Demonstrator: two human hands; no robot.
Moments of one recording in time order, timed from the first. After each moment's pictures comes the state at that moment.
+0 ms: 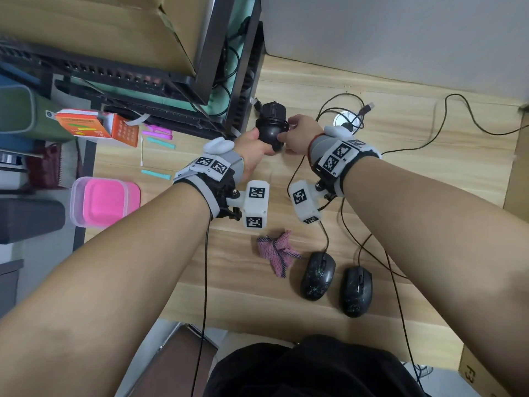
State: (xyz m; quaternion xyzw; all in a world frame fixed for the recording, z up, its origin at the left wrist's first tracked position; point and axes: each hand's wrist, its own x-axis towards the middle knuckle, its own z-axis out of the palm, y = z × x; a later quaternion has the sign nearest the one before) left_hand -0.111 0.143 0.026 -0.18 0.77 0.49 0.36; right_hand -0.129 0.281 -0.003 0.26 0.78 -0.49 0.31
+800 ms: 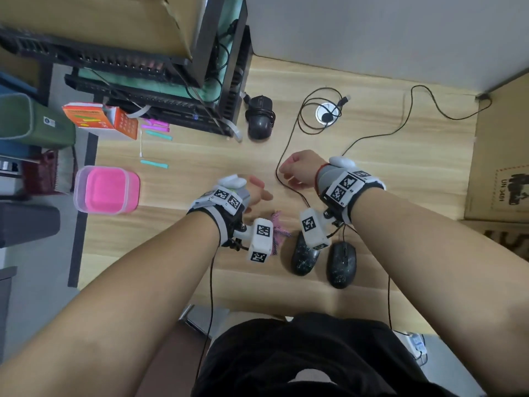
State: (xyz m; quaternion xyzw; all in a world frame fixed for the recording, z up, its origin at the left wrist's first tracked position) left_hand -0.002 0.137 0.032 -0.24 0.77 0.35 0.48; right_hand -0.013 0.303 0.021 0.28 0.73 -0.50 0.38
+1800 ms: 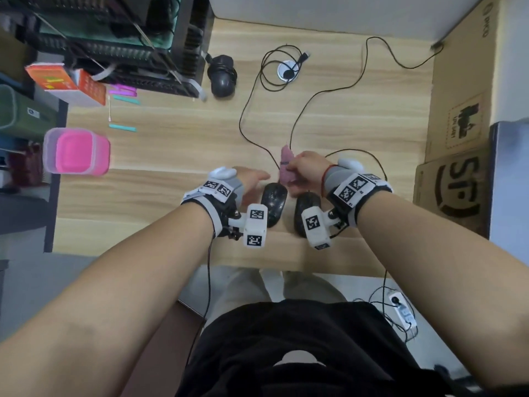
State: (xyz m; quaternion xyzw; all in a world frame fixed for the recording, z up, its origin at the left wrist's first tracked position) left_hand 0.101 0.188 0.006 -0.24 0.77 0.36 0.46; right_hand 0.123 0.365 0.021 0.34 0.65 -0.58 0.36
